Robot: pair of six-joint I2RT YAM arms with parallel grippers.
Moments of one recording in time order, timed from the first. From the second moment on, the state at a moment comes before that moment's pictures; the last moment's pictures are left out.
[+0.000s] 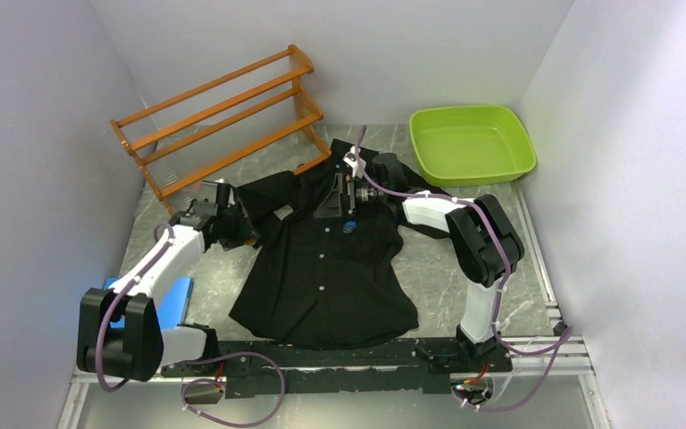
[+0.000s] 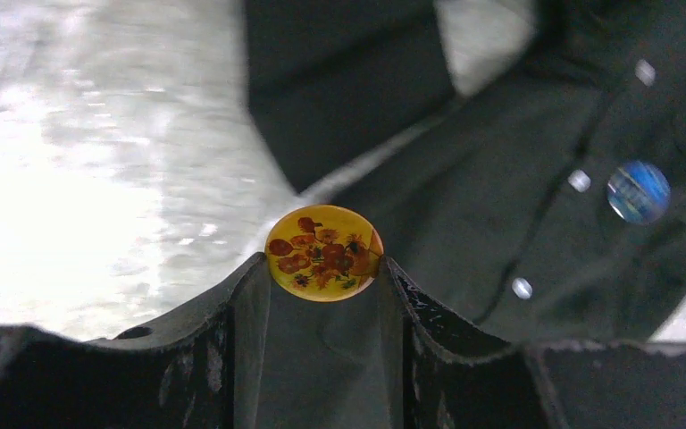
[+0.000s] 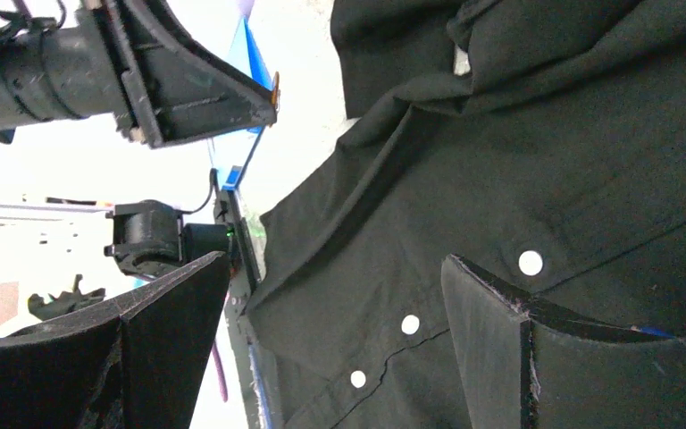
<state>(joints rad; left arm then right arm) -0.12 1.28 0.80 -0.52 0.03 -0.62 0.49 1.91 1.13 0.29 -0.88 0.62</state>
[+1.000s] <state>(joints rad) -0.85 1.45 0.94 -0.15 0.02 -0.24 0.43 1.67 0.90 0.16 -0.93 0.63</state>
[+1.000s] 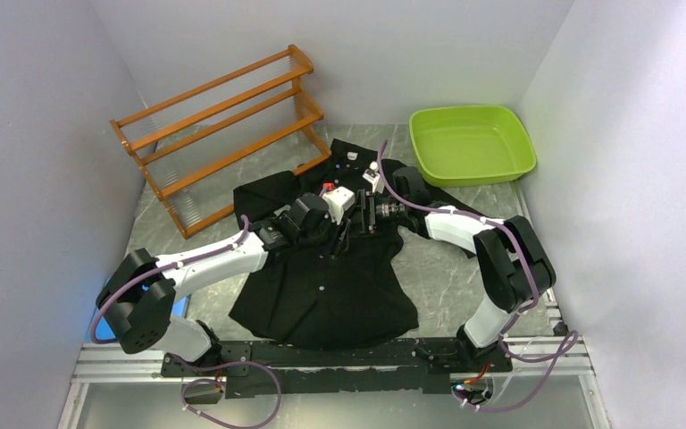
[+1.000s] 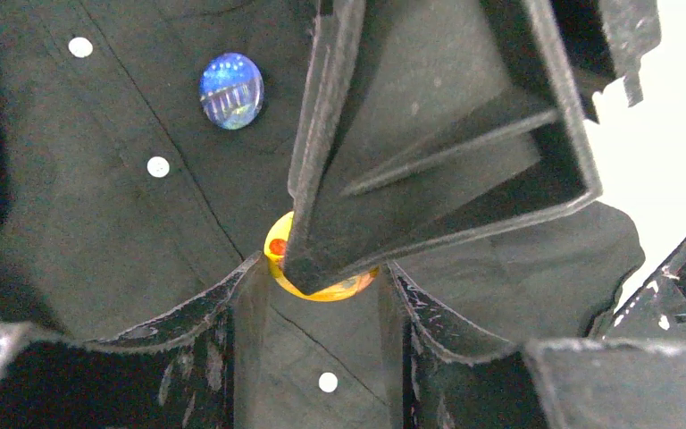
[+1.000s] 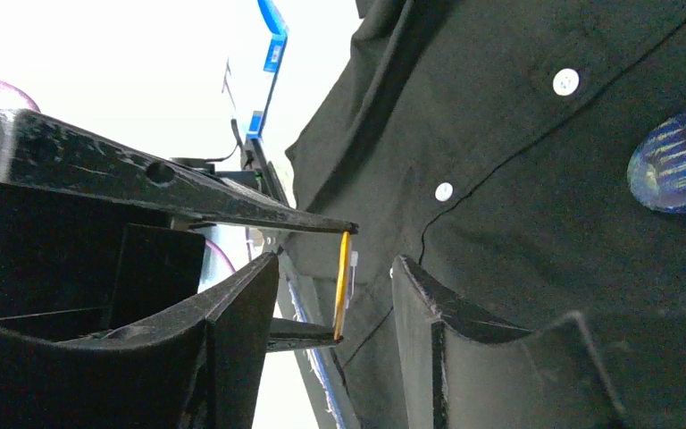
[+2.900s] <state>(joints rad) -0.45 1.09 0.58 0.15 0.61 -1.23 0.86 0.93 0.26 0.70 -0.37 -0.98</state>
